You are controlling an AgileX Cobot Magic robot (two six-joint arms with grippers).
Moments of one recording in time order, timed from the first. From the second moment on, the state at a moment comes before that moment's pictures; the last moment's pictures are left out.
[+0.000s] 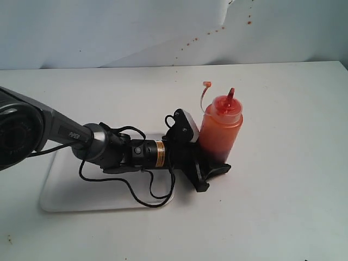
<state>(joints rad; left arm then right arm) -0.54 2.43 -1.27 0.96 -0.84 -0.47 0.01 0.01 0.00 -0.04 0.34 0.00</state>
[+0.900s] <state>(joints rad) -0.22 1.97 -1.07 1.43 -0.80 -1.00 0.01 0.01 0.00 -0.04 0.34 0.00</state>
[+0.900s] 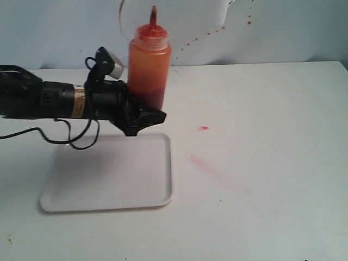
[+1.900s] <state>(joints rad) 0.01 1.79 -0.32 0.54 -0.90 -0.05 0.01 0.01 0.00 -0.04 0.34 0.00</state>
